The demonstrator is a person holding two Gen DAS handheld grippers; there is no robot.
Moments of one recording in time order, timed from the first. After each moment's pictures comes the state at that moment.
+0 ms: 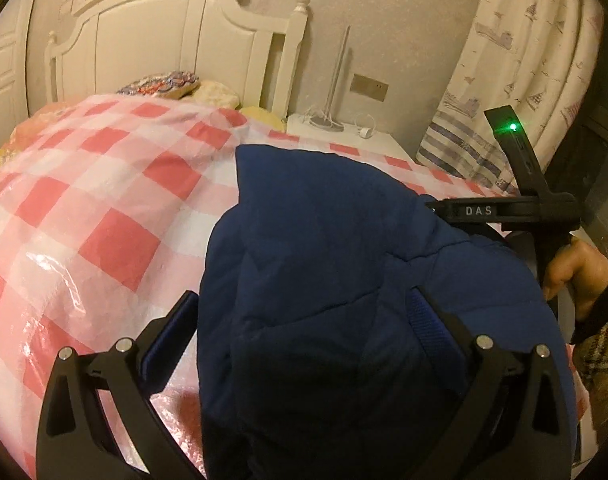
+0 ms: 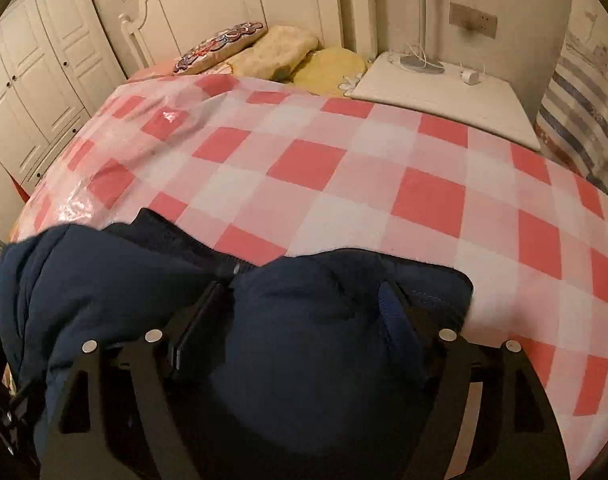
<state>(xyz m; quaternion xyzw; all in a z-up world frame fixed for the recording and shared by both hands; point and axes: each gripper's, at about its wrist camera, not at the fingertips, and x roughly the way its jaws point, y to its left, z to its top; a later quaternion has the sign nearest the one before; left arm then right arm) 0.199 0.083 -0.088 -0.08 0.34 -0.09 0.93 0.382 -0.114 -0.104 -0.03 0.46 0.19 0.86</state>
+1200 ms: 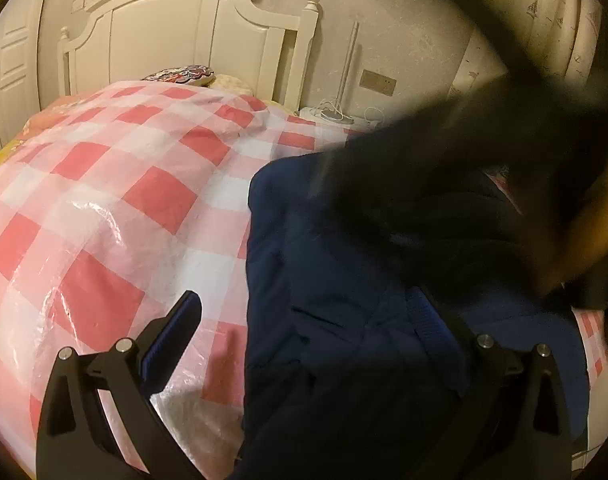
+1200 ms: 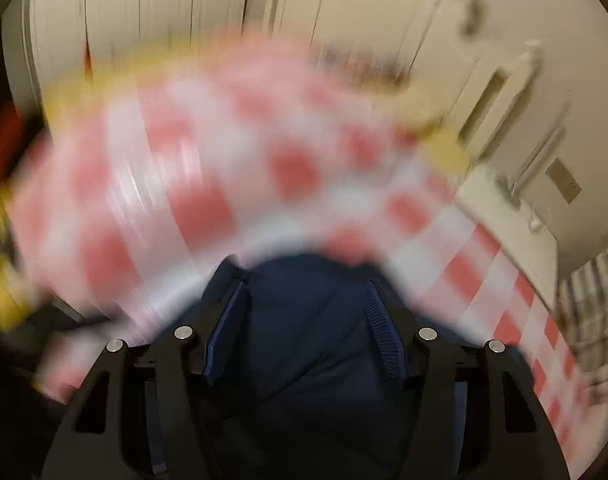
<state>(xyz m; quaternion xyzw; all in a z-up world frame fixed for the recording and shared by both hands) 0.151 0.101 -0.100 -0.07 0.34 -0.06 0.93 0.293 0.070 -0.094 -0.31 0.40 0.29 0.81</state>
